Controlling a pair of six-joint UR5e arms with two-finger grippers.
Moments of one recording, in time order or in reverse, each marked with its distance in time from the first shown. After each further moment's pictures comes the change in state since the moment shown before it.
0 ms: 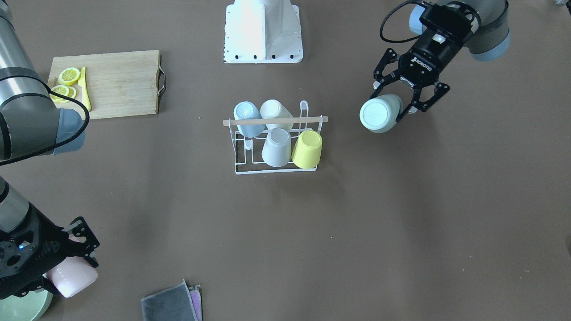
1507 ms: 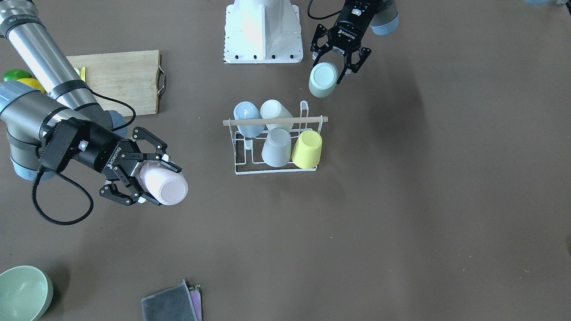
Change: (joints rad) left arm 0.600 -0.093 0.065 -0.068 0.881 -0.056; right arm -0.266 -0.128 -0.119 1.402 -0.260 0.728
